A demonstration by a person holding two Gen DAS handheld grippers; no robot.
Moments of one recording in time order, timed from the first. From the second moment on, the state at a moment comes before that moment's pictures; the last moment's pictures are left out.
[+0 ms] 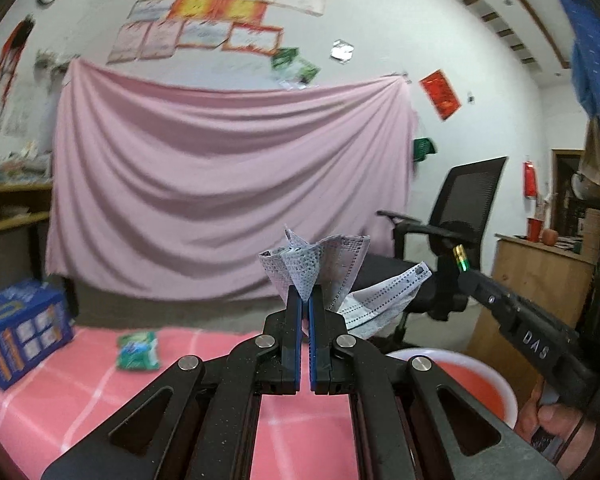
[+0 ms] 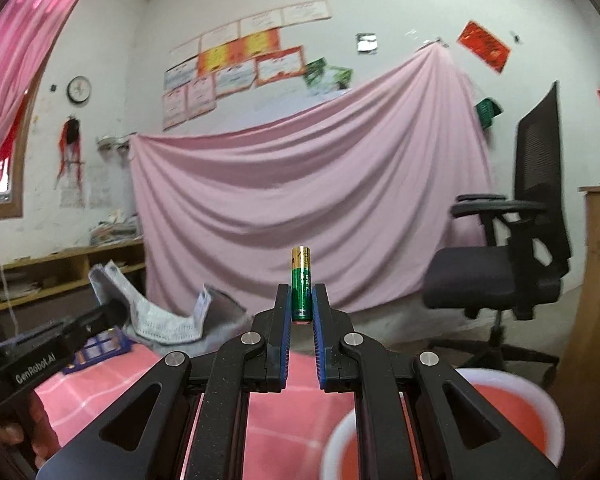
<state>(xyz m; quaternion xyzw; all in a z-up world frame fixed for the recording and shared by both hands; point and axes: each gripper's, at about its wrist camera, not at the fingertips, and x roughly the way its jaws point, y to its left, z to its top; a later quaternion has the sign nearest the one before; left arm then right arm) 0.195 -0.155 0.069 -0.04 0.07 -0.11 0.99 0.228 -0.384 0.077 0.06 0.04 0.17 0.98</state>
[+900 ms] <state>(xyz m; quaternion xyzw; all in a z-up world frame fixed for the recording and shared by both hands) 0.277 -0.270 0.048 -0.02 0.19 -0.20 0.96 0.249 -0.459 0.049 0.10 0.13 0.06 0.98</state>
